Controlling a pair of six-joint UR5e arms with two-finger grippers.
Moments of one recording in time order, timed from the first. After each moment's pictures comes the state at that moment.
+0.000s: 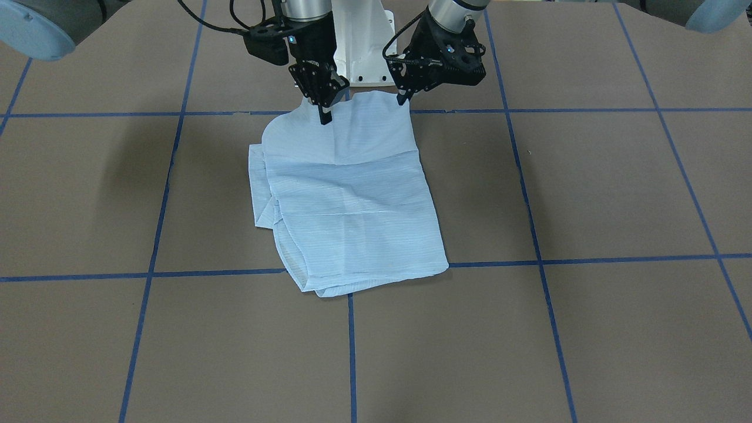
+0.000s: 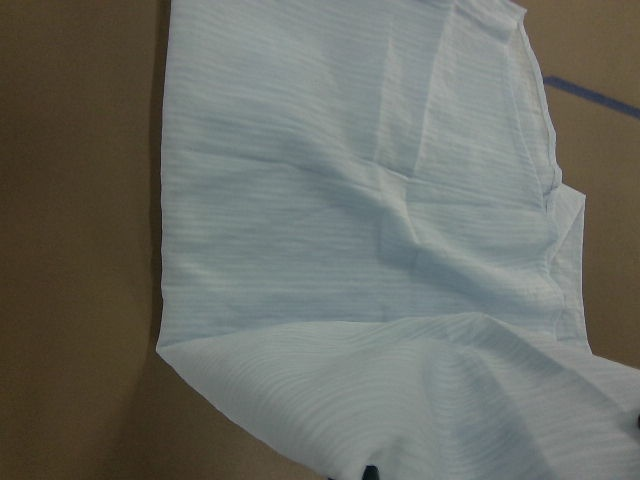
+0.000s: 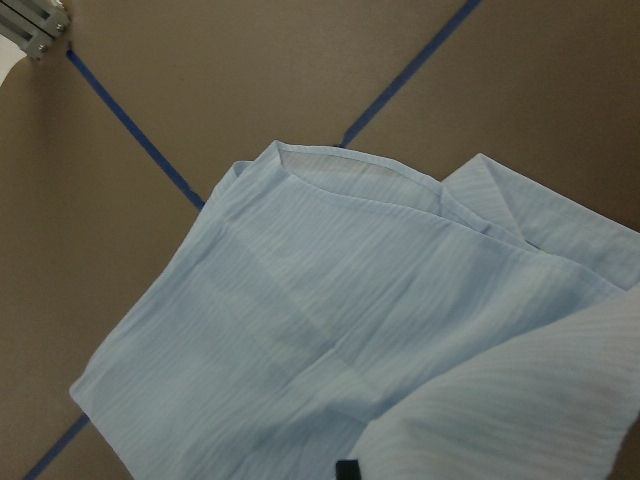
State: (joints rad) left arm -0.56 -2.08 -2.08 -1.61 -1.98 -1.47; right arm 0.38 -0.84 1.96 -1.77 1.45 2.09
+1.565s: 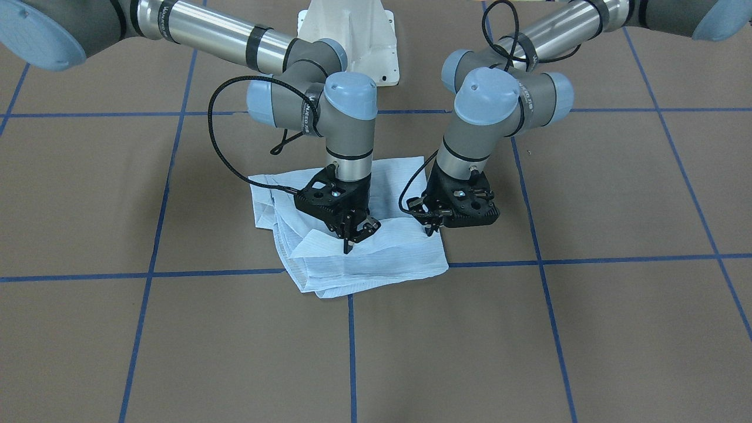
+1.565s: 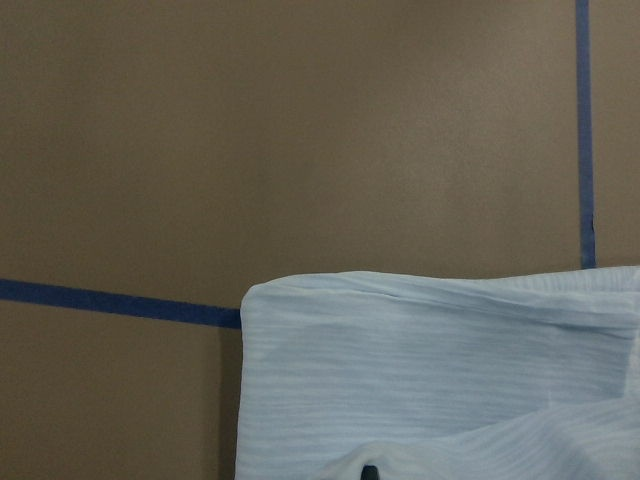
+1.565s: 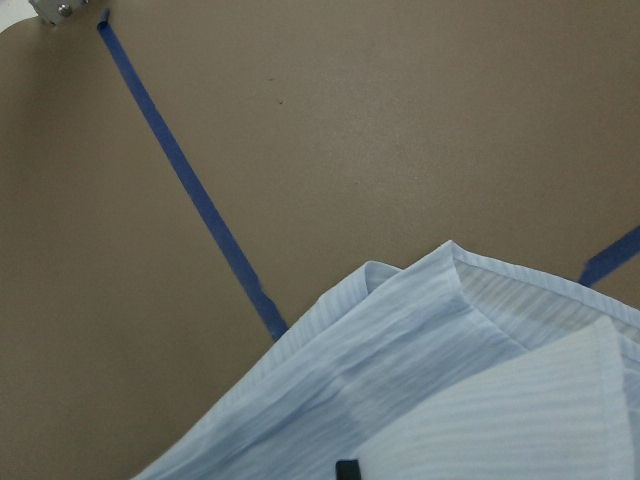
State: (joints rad) left arm -0.69 -2.22 -1.52 -1.88 -1.88 -1.27; right arm 0.51 -0.64 1.28 -1.40 1.47 1.81
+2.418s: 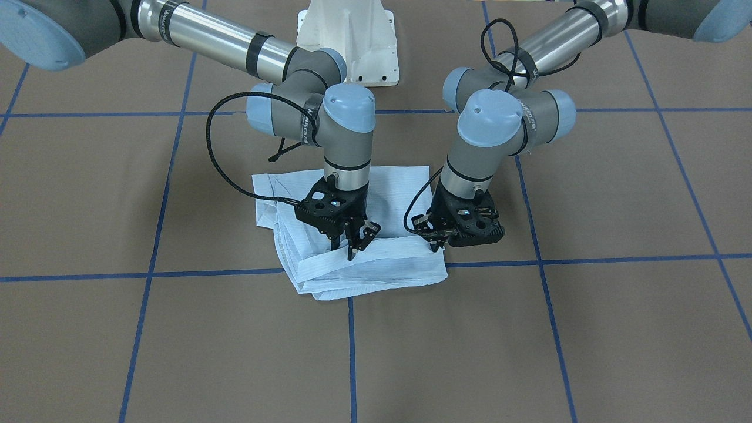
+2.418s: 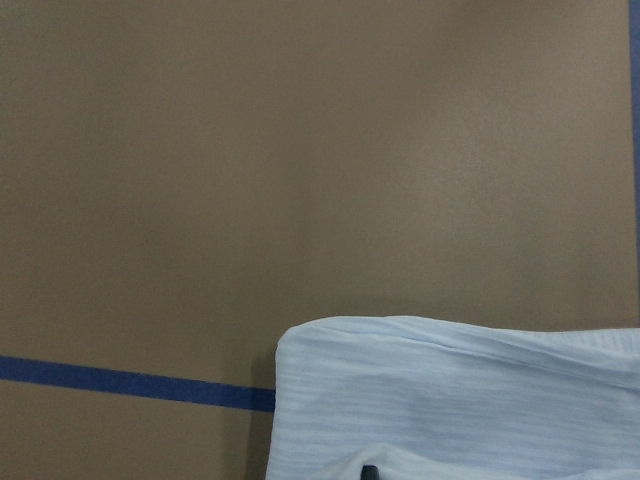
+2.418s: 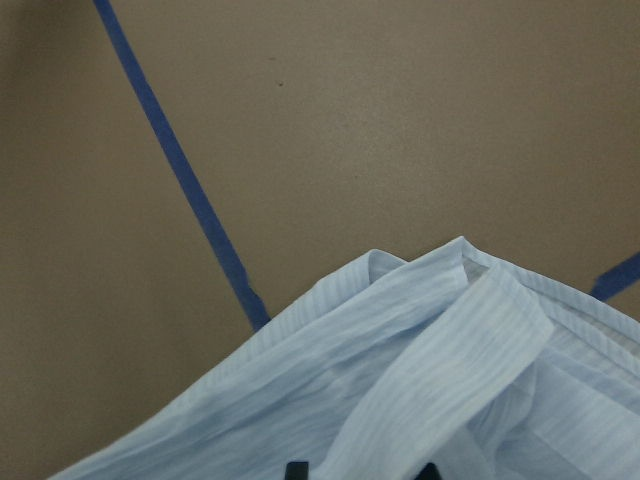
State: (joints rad) left arm -0.72 -2.25 -1.46 -1.91 -1.88 -1.26; right arm 0.53 -0.63 1.24 -1.38 1.51 1.74
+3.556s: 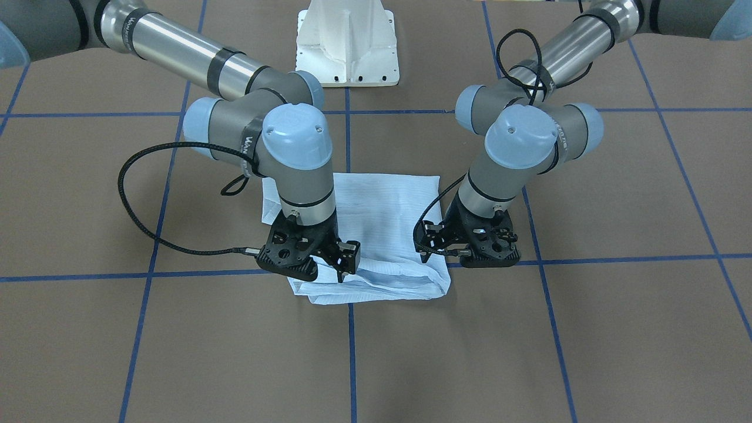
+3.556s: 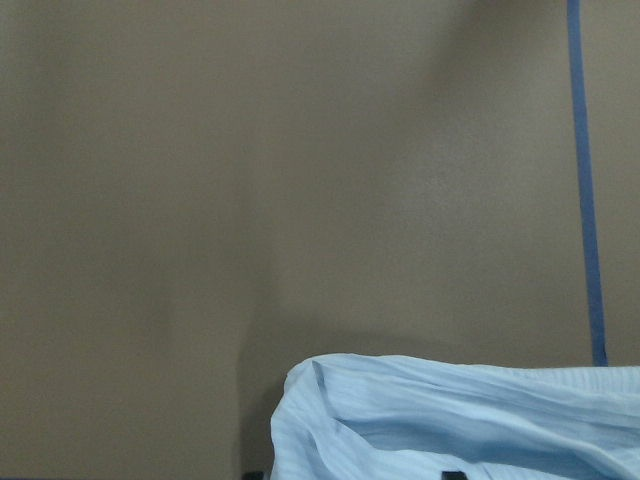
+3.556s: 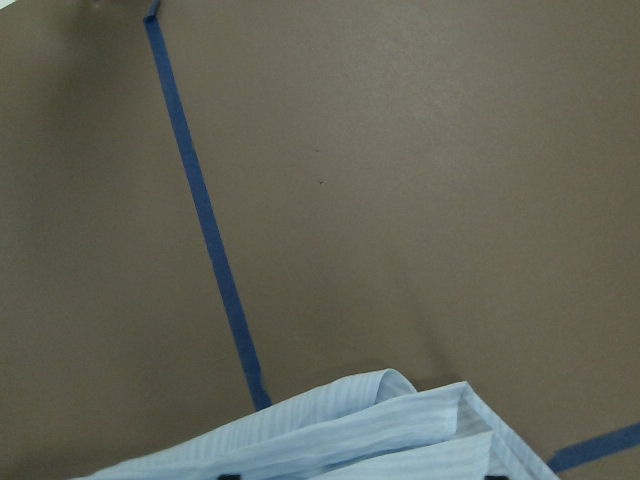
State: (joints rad) left arm -0.78 -2.28 -1.39 -1.94 -2.01 -1.14; right arm 0.73 -0.63 1.24 -1.39 1.86 1.38
